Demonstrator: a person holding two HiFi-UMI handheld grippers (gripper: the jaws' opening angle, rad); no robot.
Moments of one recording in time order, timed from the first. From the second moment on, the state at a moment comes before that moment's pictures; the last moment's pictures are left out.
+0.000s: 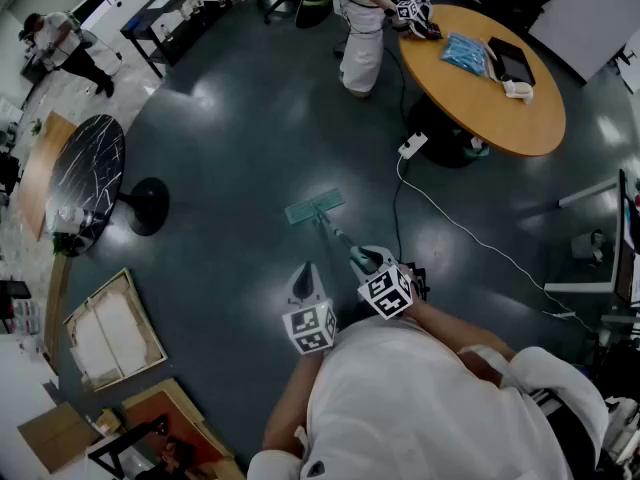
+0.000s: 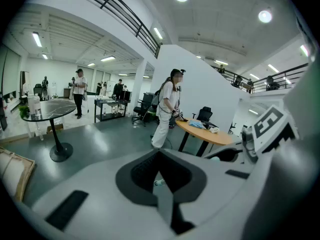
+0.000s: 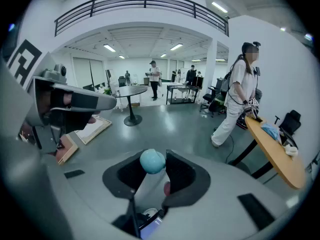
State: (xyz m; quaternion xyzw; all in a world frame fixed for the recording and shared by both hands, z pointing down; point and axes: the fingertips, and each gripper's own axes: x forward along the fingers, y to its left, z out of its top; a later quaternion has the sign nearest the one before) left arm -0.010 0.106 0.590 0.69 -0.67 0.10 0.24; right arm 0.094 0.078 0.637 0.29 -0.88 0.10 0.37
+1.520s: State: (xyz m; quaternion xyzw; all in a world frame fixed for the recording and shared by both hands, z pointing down) left arm -0.059 0.037 0.606 0.67 -0.69 0.11 0.25; right arm 0.048 0.031 0.626 0.28 -0.89 0.06 0.34
